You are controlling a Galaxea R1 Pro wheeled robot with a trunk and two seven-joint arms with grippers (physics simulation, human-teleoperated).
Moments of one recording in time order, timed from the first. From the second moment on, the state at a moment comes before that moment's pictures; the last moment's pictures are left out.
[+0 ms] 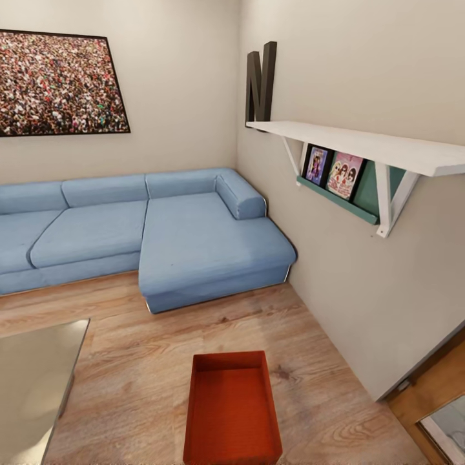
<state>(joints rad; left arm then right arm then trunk) -0.32 0.05 -0.02 -0.01 0.07 0.03 -0.05 -0.22 0.01 0.58 0.02 -0.55 -0.11 -0.03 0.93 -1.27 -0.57</state>
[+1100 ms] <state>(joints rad) -0.32 0.05 -0.02 -0.01 0.07 0.03 -0.05 -0.22 0.01 0.58 0.02 -0.55 -0.11 -0.03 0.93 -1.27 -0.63</state>
